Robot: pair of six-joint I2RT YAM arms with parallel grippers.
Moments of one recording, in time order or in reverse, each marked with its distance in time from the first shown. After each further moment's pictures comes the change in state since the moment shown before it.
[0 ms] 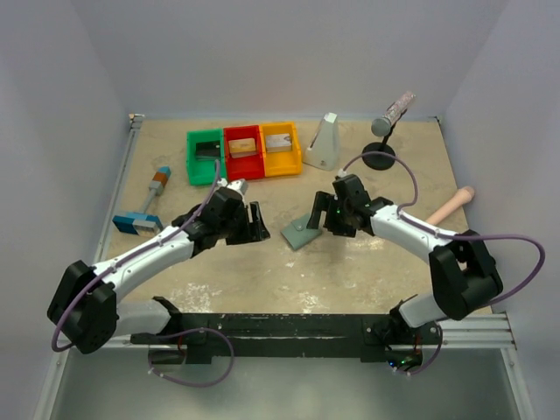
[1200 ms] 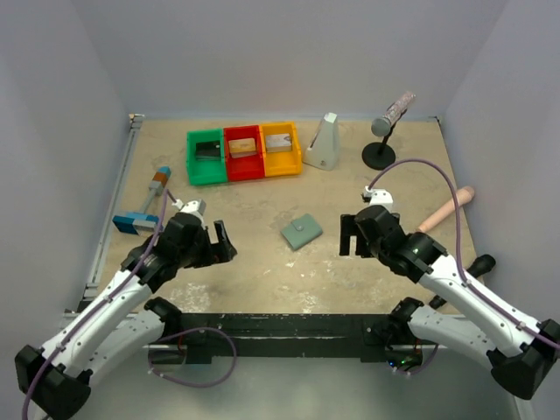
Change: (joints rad) left arm 0.145 -0.544 -0.163 -0.365 -0.074 0.049; right arm 0.218 -0.597 -0.033 -0.491 0.465 -0.141
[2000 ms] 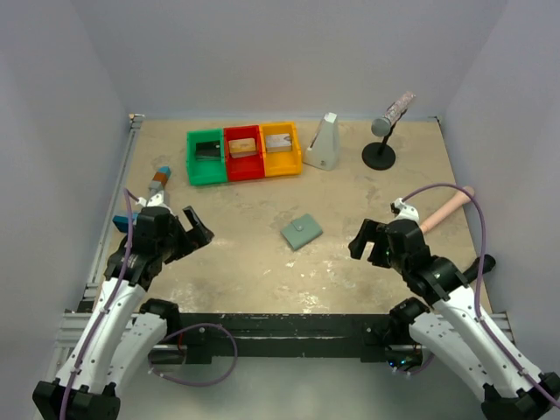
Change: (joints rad) left arm 0.306 -0.037 0.034 -0.035 0.031 0.004; right arm -0.216 -0.261 -0.197 0.092 -0.192 0.106
